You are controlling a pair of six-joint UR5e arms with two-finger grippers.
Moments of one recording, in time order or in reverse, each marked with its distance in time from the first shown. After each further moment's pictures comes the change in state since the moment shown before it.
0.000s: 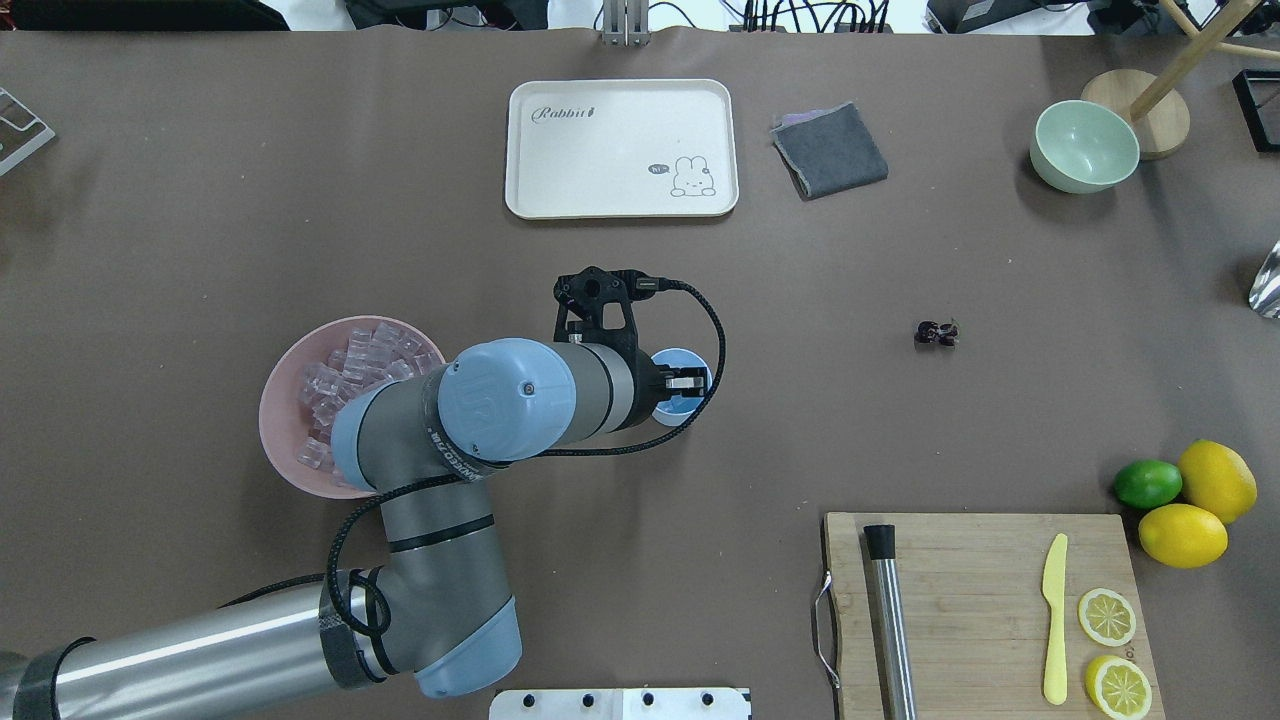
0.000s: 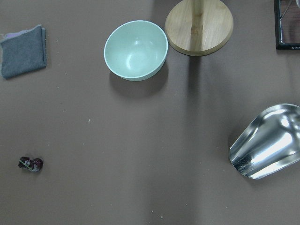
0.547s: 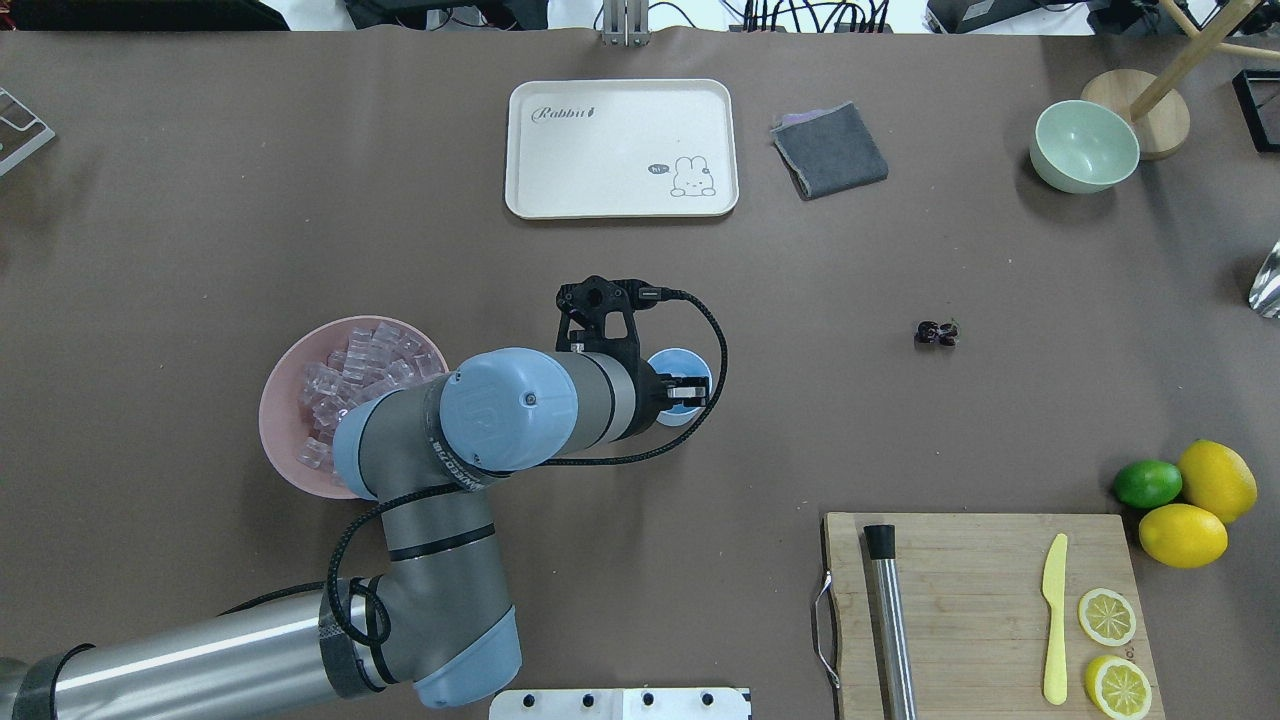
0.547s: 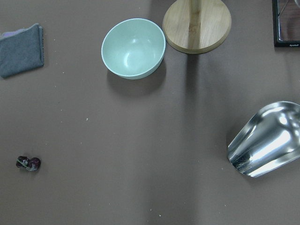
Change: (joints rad) left arm 0.027 0.011 -0.036 -0.001 -0.001 -0.004; right arm -0.001 -0.002 -0.004 0.000 -0.002 0.000
